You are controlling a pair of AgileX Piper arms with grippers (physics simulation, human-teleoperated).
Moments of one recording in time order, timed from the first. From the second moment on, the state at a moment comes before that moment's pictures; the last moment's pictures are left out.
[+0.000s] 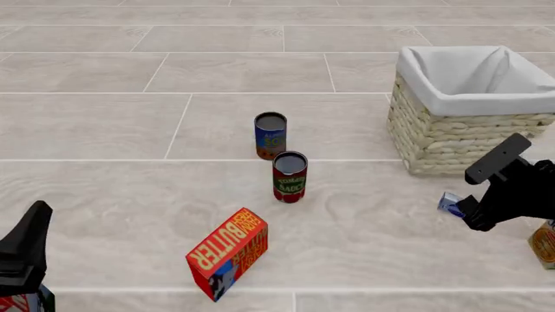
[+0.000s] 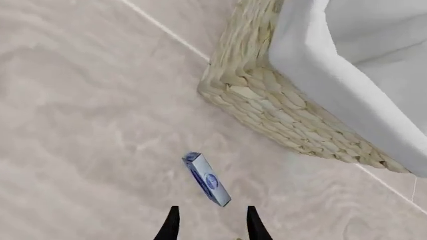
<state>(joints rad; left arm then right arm) 0.00 0.01 0.00 0.00 0.00 -0.15 1.32 -0.54 0.16 -0.76</state>
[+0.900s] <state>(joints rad) 0.00 0.01 0.00 0.00 0.00 -0.18 1.59 -0.62 0.05 -0.85</state>
